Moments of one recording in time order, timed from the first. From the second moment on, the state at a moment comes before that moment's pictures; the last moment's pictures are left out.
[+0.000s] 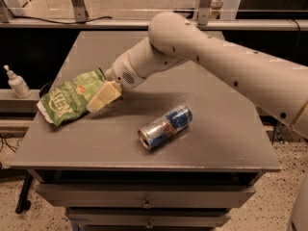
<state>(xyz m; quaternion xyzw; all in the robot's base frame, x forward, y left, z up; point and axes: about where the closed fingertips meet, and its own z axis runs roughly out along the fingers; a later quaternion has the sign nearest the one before) 0.580 0.148 0.839 -0.59 0.68 0.31 0.31</state>
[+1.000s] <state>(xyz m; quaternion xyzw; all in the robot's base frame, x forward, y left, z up) 0.598 0.120 0.864 -0.54 0.70 0.29 0.36</state>
